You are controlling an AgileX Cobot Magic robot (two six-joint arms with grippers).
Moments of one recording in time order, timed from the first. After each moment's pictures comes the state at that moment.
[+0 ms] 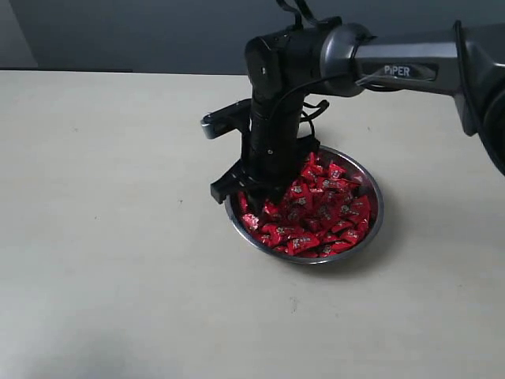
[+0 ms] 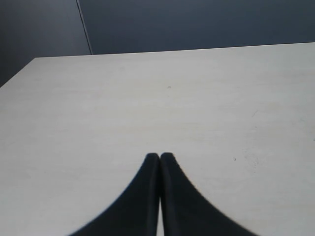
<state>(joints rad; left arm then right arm) 0.19 0.00 0.00 0.03 0.34 0.03 0.78 2.18 -1.65 0.09 1.08 -0.07</state>
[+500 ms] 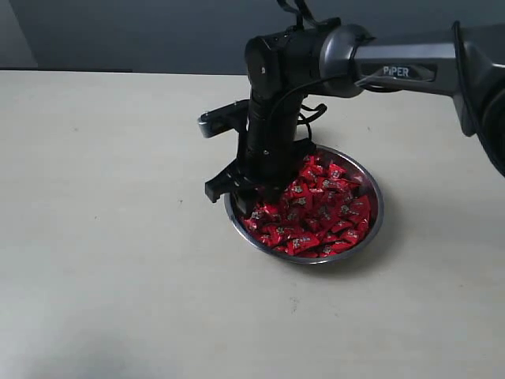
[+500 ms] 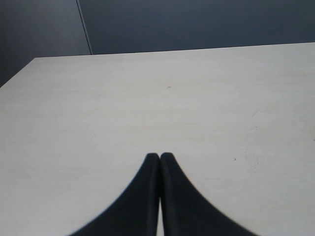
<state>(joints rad) 0.19 0.00 0.00 0.03 0.34 0.03 0.78 2.18 -1.65 0.13 1.06 -0.07</state>
